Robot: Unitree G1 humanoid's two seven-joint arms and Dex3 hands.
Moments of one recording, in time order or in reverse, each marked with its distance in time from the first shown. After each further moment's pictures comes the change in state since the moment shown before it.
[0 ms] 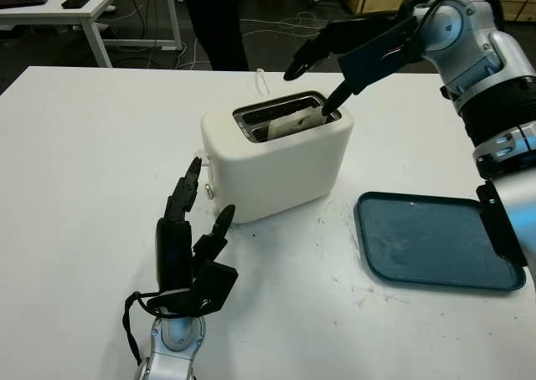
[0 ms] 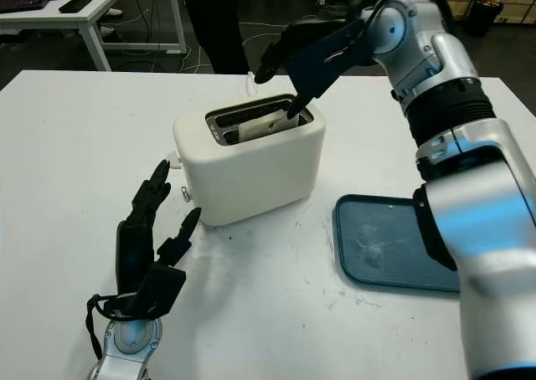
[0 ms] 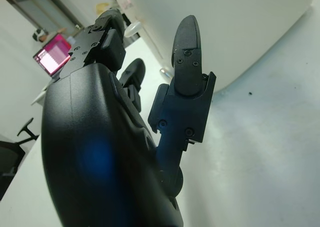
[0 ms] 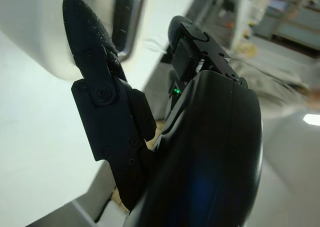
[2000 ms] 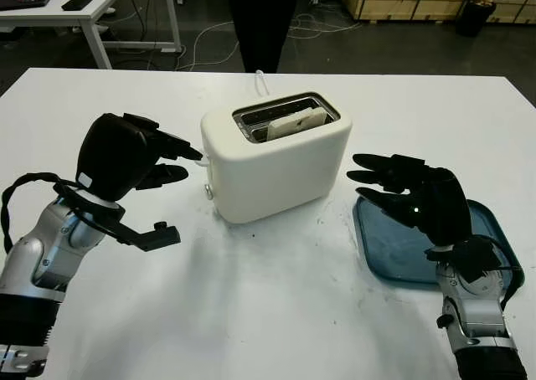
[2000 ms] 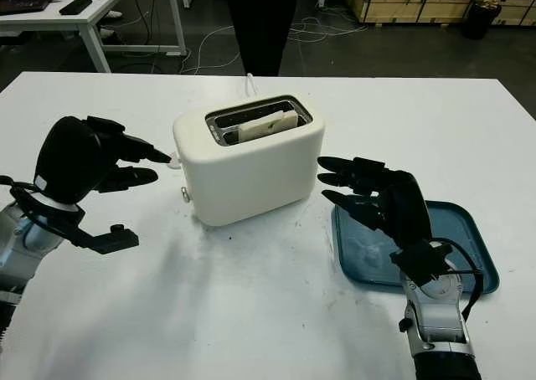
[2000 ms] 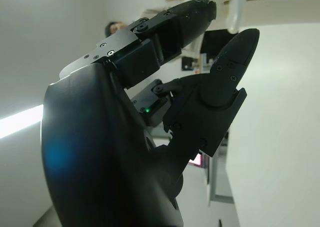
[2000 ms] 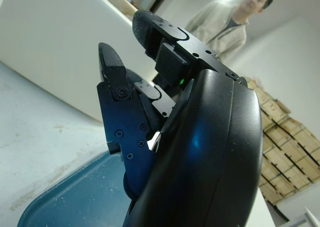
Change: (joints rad) left arm -0.506 0.639 0.185 0.363 0.383 -0.401 -0.087; right arm 1.249 0.226 -0.452 -0.762 0.582 -0.111 -0.464
